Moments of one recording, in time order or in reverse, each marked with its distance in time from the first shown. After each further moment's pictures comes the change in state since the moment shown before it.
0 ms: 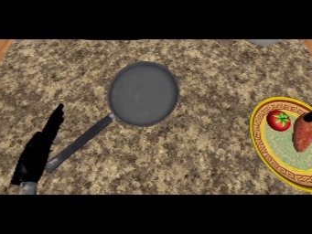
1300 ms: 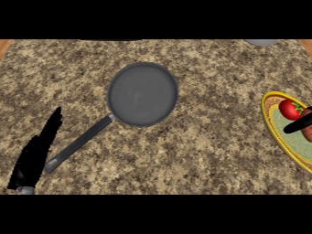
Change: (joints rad) left arm 0.044 -0.065 0.075 -0.036 -0.069 -0.084 0.010; right arm 0.009 0.132 -0.024 0.136 0.140 0.003 -0.054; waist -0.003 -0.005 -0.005
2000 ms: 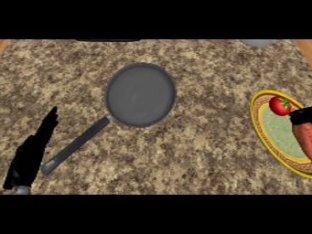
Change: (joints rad) left arm 0.002 -0.016 0.053 0.015 -0.014 -0.039 -0.014; right arm 0.058 0.053 -0.073 -0.070 0.058 -0.122 -0.040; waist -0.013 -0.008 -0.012
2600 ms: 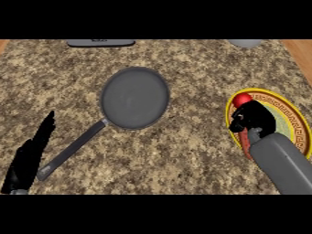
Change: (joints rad) left arm 0.025 0.000 0.009 0.009 -0.009 0.009 0.014; right arm 0.080 0.223 0.421 -0.452 0.482 -0.292 0.140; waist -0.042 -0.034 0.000
